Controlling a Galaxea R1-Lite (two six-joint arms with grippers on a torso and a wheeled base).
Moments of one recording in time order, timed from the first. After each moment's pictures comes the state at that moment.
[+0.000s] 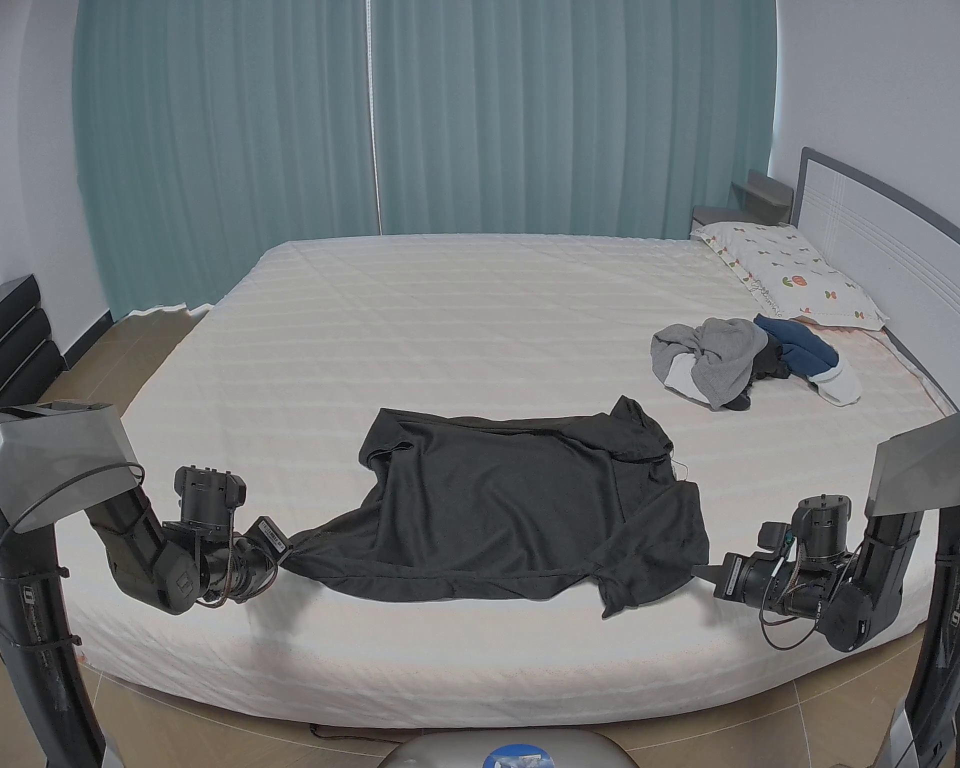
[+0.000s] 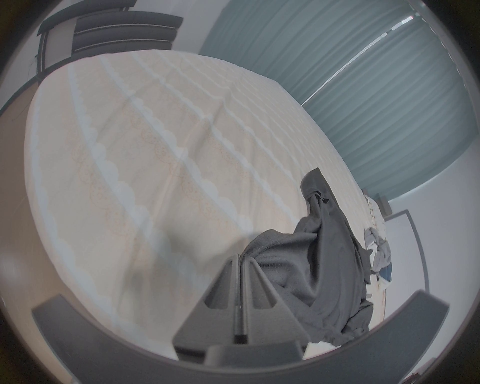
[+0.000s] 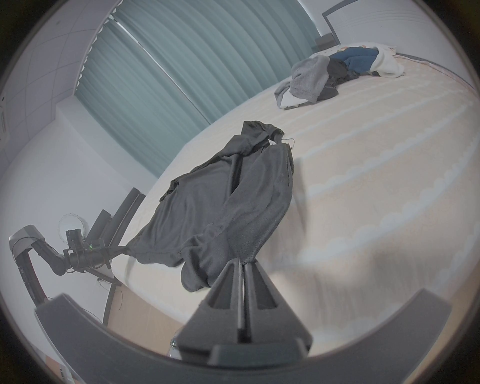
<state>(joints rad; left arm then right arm) -0.10 2.20 -0.64 -0.81 -0.02 -0.88 0.13 2.26 -0.34 -1.36 0.32 0.45</state>
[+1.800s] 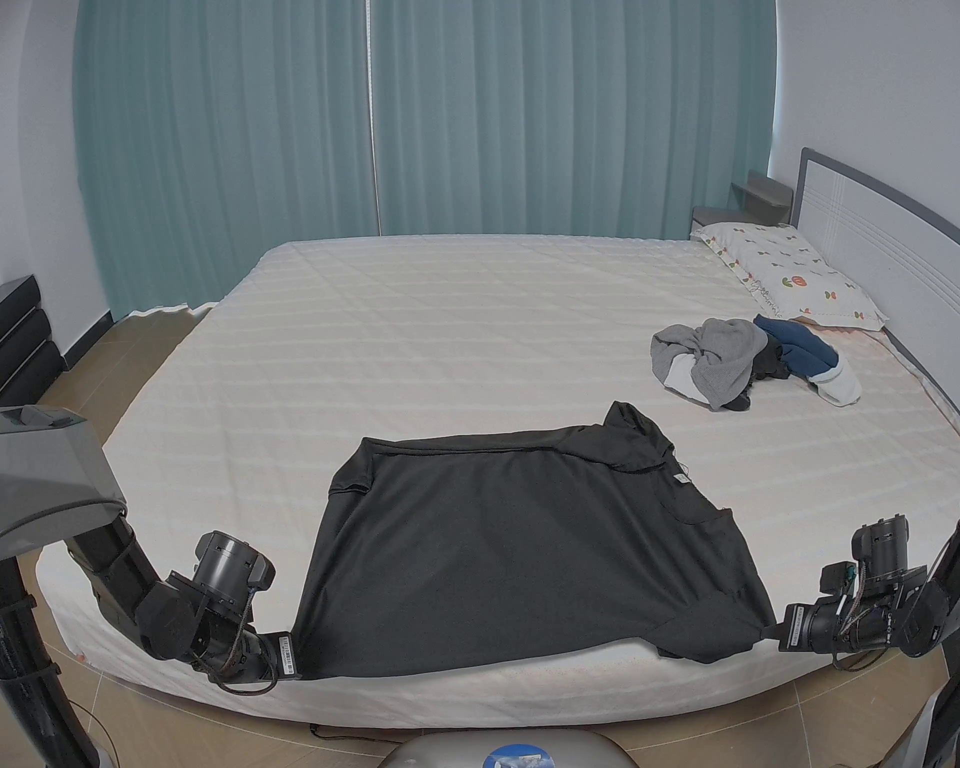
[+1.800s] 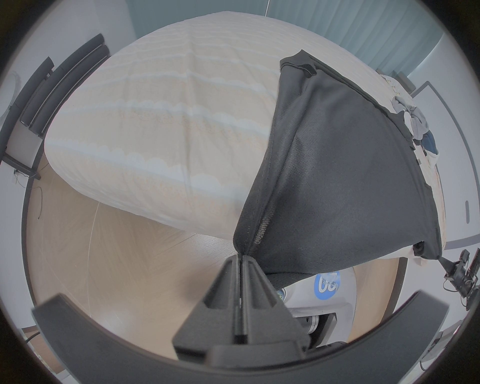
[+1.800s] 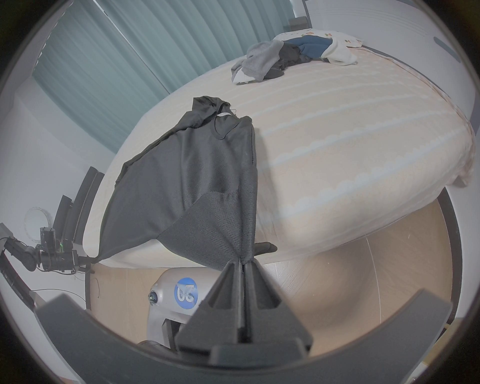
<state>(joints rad) -0.27 2.03 -0.44 -0.36 0.04 -0.52 0.01 1.88 -0.13 -0.84 0.22 0.29</state>
